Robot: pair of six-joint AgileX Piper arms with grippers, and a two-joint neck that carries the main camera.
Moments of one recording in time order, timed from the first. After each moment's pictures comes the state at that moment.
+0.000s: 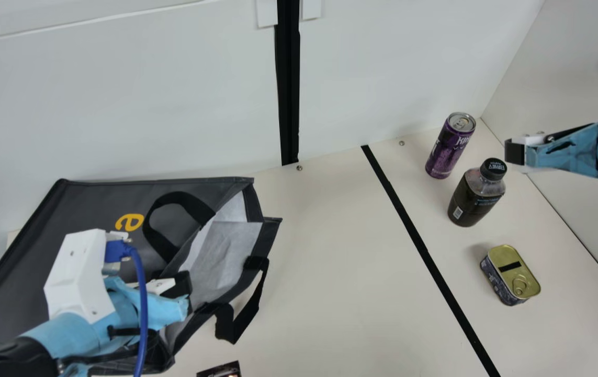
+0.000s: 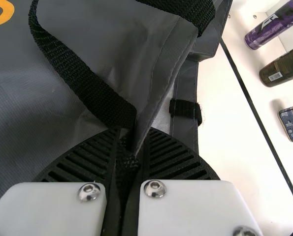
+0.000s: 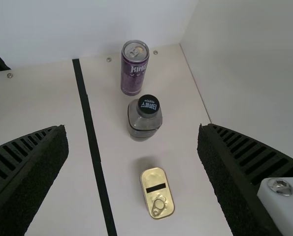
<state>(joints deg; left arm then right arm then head) -31.5 81.3 -66.2 -21.9 35.5 -4.3 -33.0 76.2 -97.4 7.3 70.0 -18.8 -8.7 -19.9</state>
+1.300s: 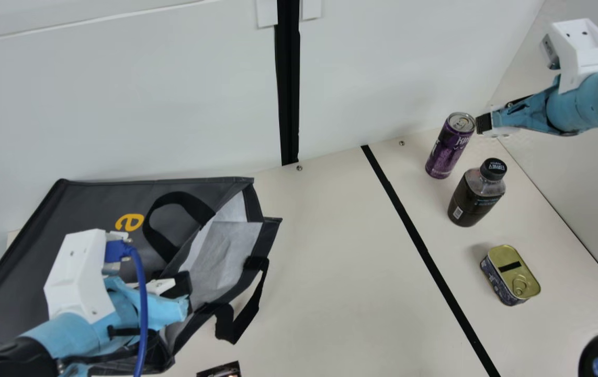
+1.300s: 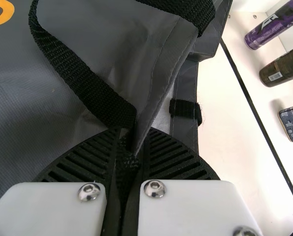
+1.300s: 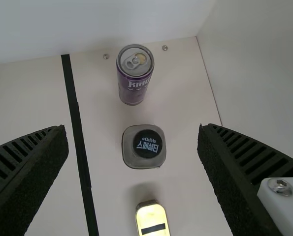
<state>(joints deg) -31.5 81.3 -66.2 -21.9 35.5 -4.3 -30.9 98.8 -112.1 7.2 69.9 -19.9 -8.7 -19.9</state>
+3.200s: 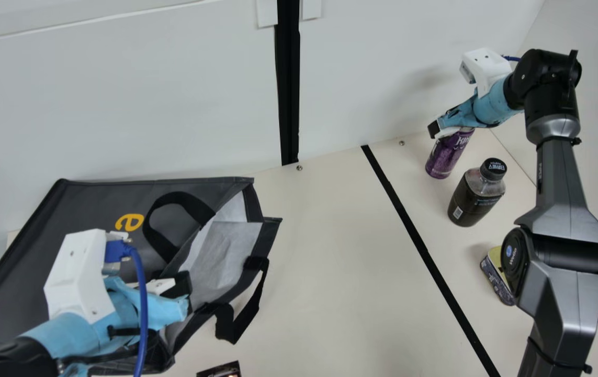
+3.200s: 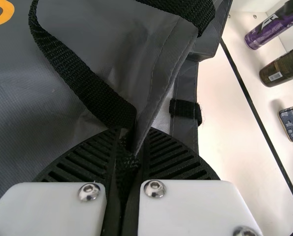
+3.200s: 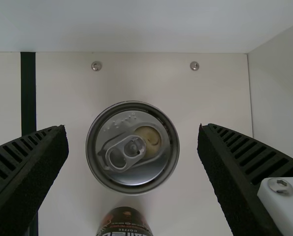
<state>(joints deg) -31.5 81.3 -66.2 -21.9 35.5 -4.3 -27.5 133.5 -139.2 7.4 69.8 -26.8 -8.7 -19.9</state>
